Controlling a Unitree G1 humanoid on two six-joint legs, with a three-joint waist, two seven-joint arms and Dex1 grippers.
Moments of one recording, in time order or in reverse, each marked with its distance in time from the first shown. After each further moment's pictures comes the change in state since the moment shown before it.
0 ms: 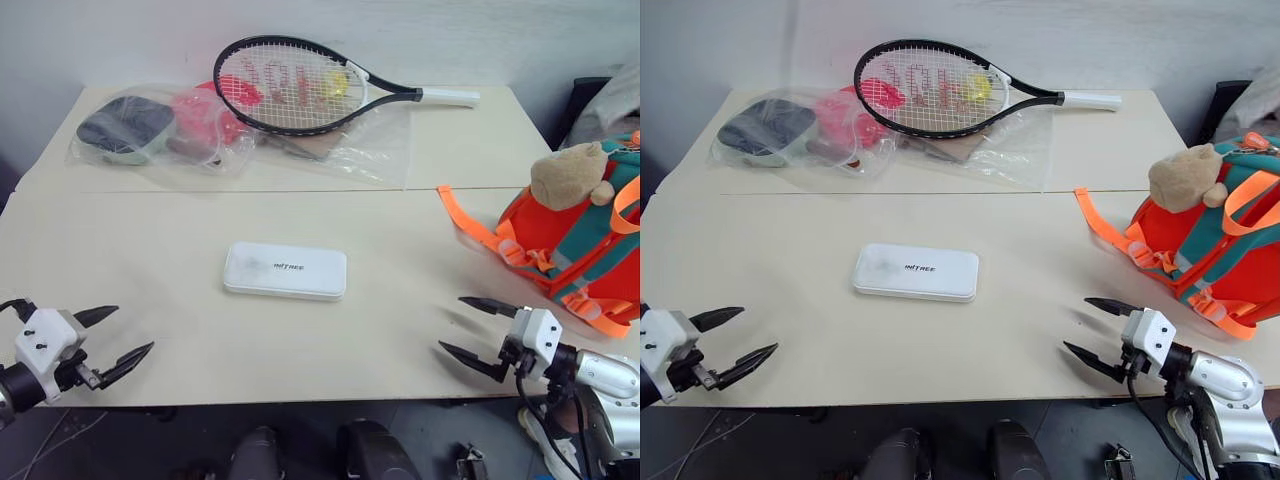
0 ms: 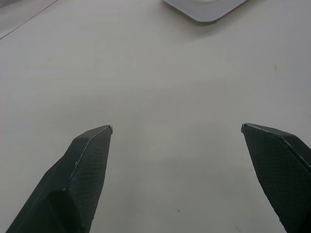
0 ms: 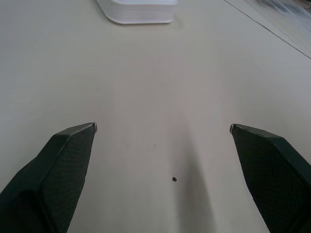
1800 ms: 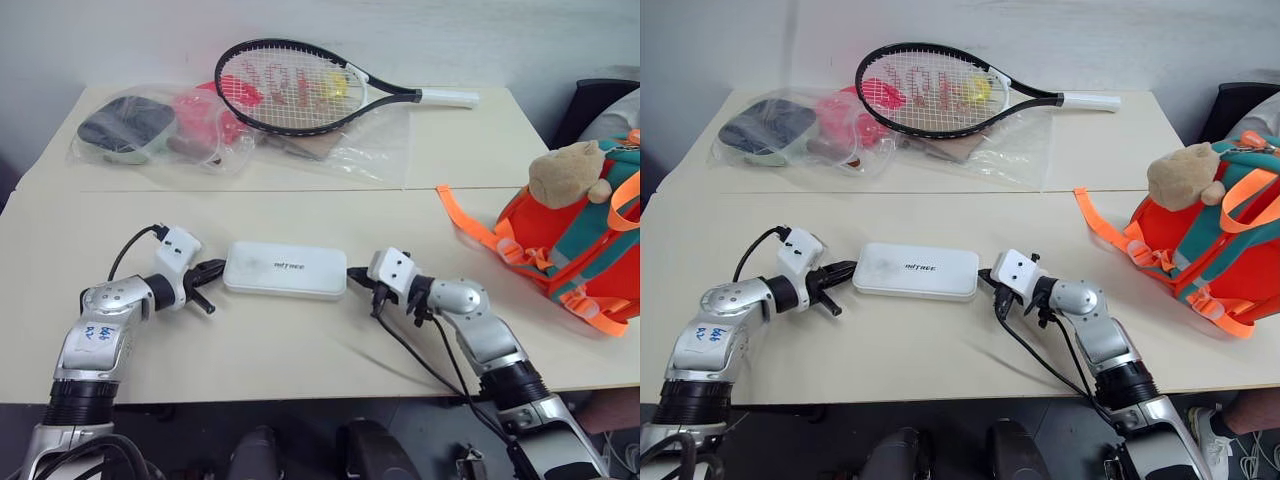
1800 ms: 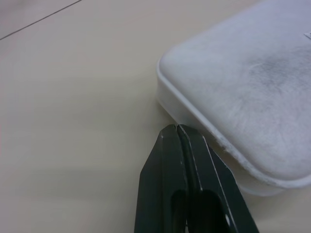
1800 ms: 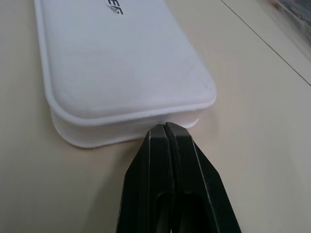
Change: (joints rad) left arm -0.694 -0.121 -0.509 0.153 0.165 0.394 0.224; right arm -0.525 0.269 0.420 0.059 -0.363 0.338 -0.293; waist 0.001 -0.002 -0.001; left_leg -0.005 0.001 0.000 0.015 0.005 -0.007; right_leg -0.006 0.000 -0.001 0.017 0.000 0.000
